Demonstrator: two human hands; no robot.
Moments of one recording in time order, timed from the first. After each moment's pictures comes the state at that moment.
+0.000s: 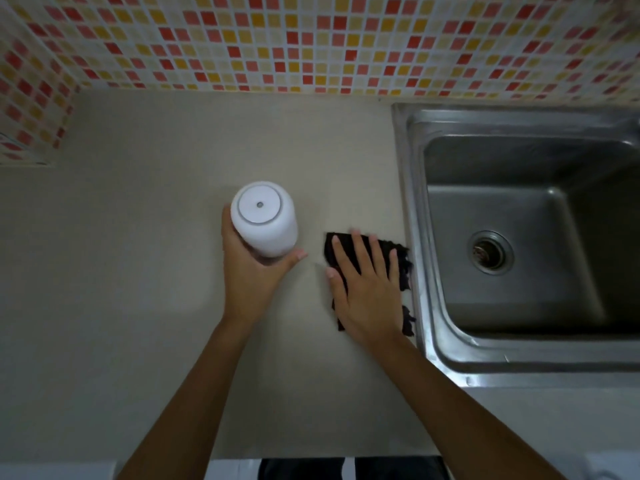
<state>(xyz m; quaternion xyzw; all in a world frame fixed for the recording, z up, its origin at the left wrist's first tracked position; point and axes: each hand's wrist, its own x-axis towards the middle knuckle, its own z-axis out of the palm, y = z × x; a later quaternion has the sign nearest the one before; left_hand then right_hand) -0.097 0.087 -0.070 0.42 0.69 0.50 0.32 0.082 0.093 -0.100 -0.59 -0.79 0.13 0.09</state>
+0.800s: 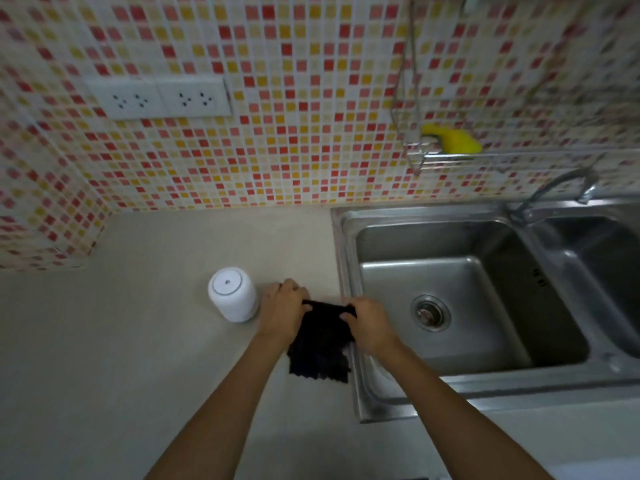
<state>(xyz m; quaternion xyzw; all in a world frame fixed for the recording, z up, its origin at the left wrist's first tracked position) -0.002 0.127 -0.017 0.69 0.69 0.09 0.18 0.179 0.129 -0.014 -0.61 -0.71 0.33 0.11</state>
